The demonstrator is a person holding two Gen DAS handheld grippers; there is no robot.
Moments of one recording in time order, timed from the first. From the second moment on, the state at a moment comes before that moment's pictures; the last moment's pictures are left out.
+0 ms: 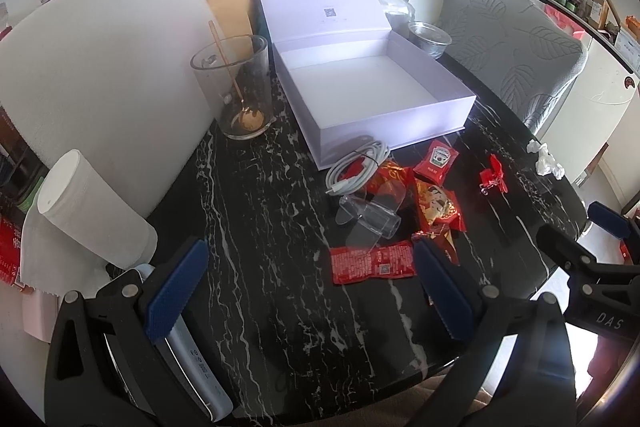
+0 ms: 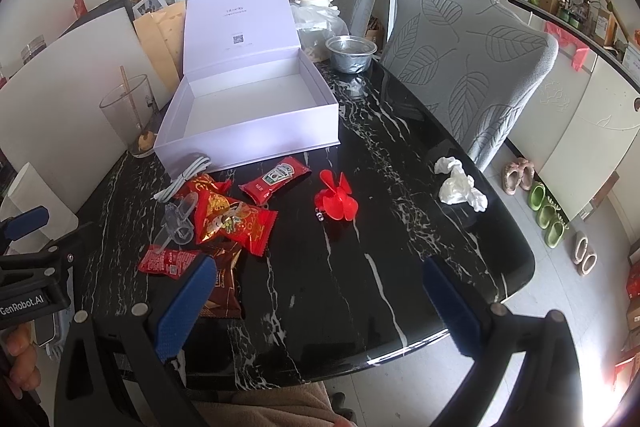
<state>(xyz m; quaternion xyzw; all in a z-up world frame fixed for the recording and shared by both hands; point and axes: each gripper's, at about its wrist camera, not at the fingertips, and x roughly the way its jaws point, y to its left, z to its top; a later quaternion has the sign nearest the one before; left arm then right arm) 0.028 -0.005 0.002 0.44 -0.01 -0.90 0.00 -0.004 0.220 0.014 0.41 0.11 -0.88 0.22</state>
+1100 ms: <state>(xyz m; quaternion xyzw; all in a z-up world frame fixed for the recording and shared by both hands) 0.040 -0.018 -0.046 0.48 0.02 -0.88 -0.03 0.028 0.204 -0.035 0.43 0.14 -0.84 0.30</state>
